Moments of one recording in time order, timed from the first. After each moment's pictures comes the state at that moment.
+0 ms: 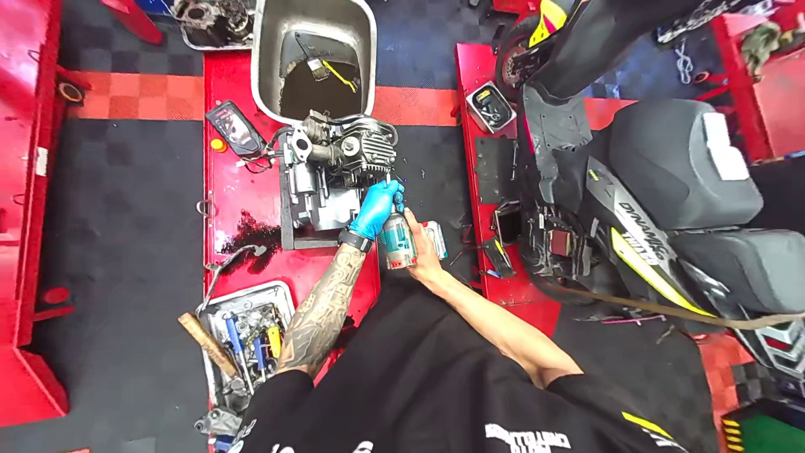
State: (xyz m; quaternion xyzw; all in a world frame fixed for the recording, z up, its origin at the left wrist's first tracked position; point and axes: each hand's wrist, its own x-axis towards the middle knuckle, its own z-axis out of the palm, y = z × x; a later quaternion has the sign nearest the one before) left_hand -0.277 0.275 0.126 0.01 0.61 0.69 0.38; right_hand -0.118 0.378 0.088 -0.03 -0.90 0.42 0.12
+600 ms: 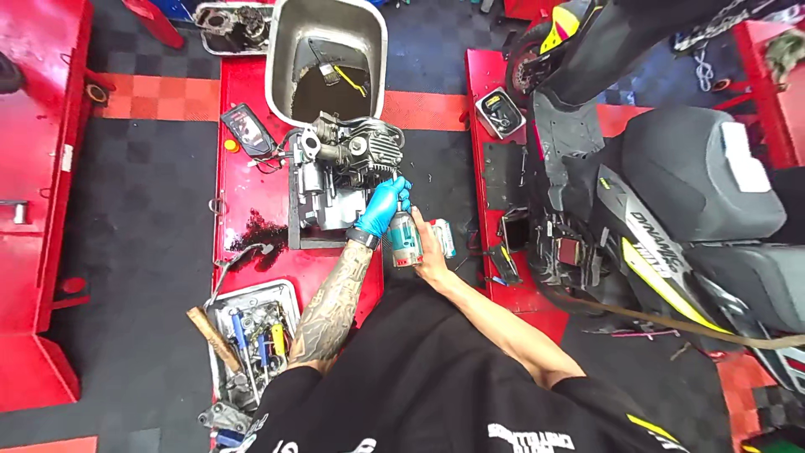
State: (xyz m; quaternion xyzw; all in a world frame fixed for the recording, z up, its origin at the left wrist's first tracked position) left_hand -0.284 0.282 0.126 -0.01 0.52 0.76 0.40; right_hand -0.125 0.386 0.091 -0.02 -0.90 0.41 0.13
